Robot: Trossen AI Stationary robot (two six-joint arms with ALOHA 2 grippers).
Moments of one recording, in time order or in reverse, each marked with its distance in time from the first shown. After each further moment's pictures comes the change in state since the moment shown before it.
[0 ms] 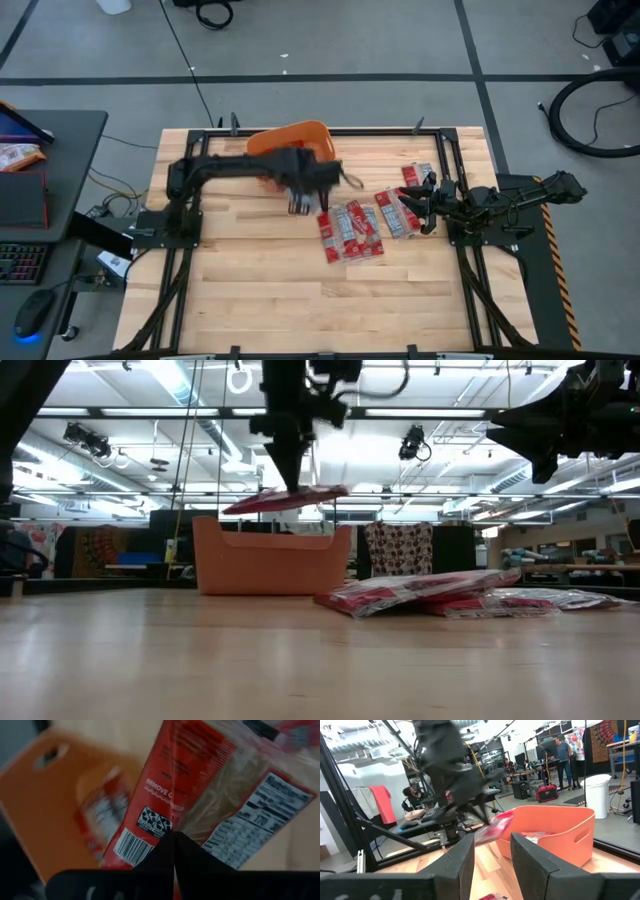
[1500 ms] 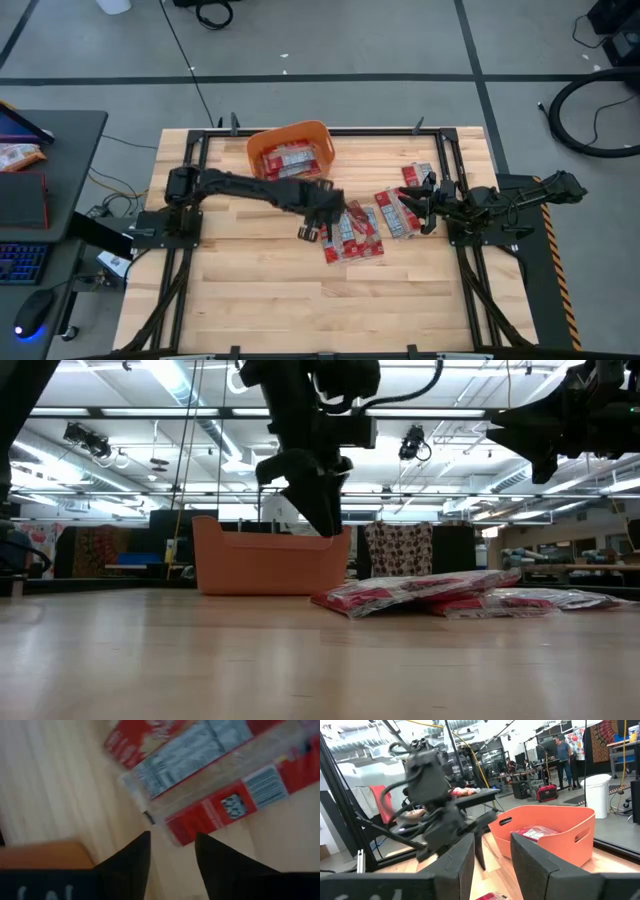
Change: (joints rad) left arm -0.122 0.003 -0.301 0.529 0.120 0.160; right arm 0.000 0.001 0.000 0.001 -0.001 0.000
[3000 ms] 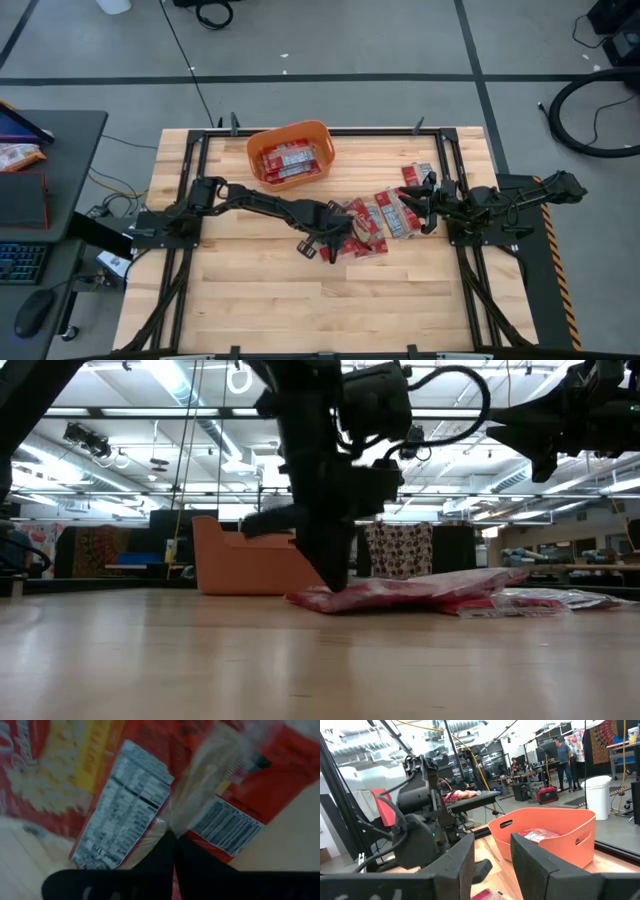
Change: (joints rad) left arm -0.074 0.192 0.060 0.011 0.042 0.183; right arm 0.000 0.002 0.000 0.018 0.000 0.000
